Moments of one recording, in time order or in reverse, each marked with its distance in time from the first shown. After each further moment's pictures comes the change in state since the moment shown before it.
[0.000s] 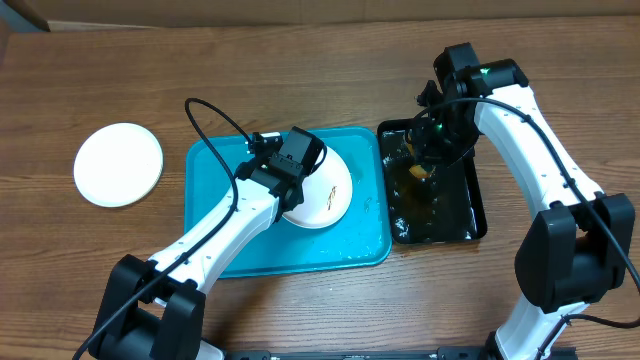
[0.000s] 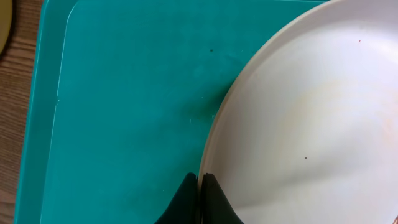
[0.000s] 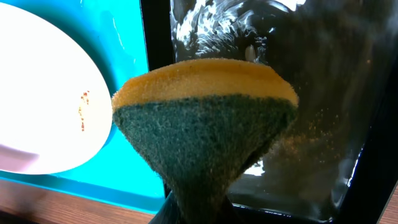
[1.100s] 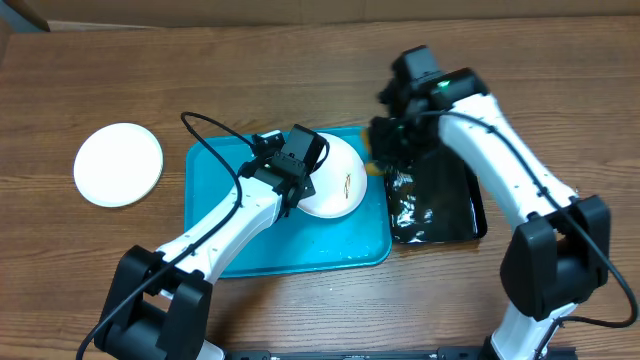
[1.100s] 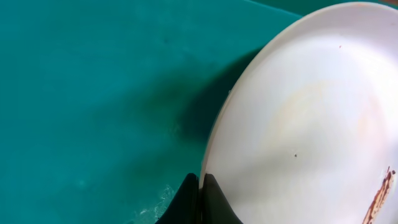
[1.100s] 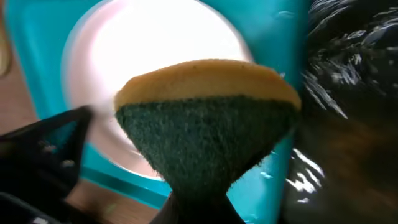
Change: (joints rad) left arm 0.000 0.035 -0.006 0.103 0.140 -0.163; right arm 0.180 0.000 -0.006 0.183 -0.138 0.197
